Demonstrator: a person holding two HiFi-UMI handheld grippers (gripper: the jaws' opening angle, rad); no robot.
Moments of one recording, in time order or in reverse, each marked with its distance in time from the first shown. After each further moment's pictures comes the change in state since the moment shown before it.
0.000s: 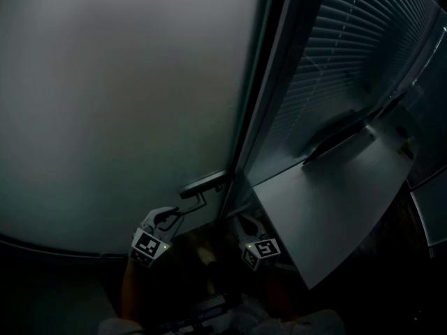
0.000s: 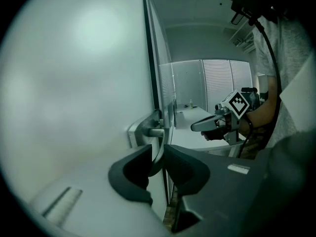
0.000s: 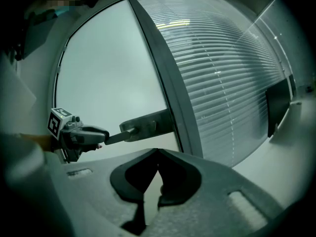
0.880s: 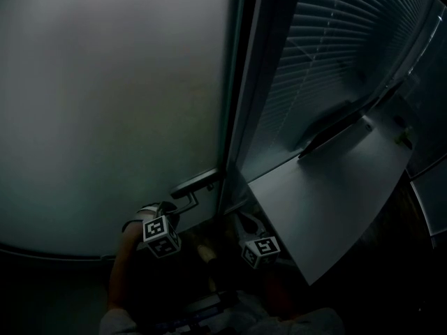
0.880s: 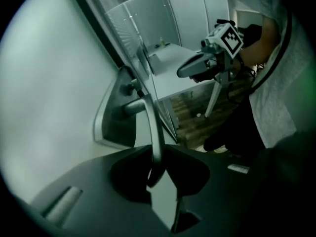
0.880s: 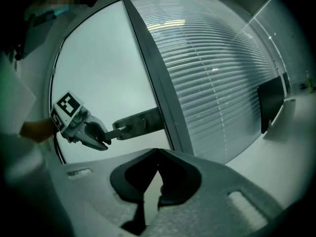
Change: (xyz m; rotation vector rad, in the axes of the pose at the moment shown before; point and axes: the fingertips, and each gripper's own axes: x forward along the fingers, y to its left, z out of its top) left arm 0.027 -0.005 -0.052 0.479 0.693 -0.134; right arm -0.010 -0.020 -0.006 0.038 0.011 -0.046
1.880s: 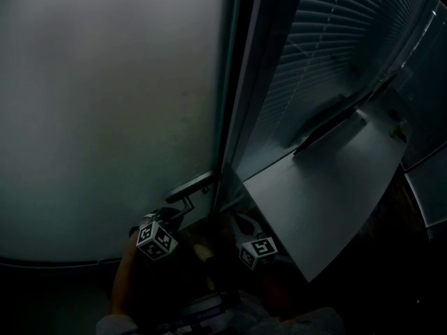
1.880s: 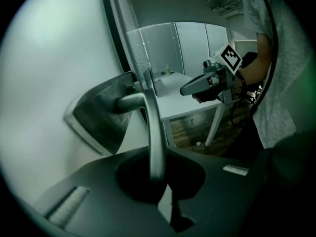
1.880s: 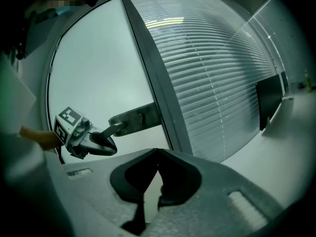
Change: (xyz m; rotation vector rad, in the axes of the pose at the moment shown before) left arm 0.039 -0.010 0.012 -0.137 -0.326 -0.035; right arm 0.007 -0.001 -0.013 0.007 0.021 -0.015
